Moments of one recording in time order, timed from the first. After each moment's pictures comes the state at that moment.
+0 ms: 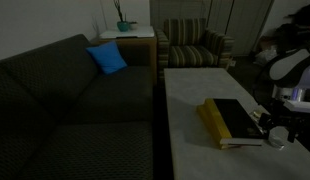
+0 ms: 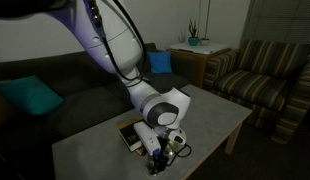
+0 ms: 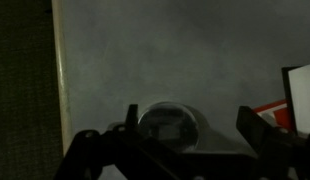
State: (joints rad) arm -0.17 1.47 0.00 -1.22 0.13 2.27 0.01
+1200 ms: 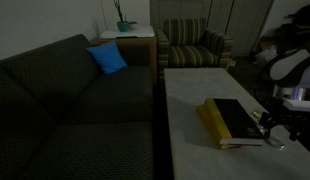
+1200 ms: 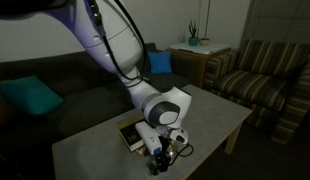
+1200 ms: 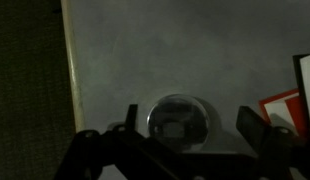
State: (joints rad) arm -0.15 1.47 -0.03 -1.22 0.13 2.28 0.05
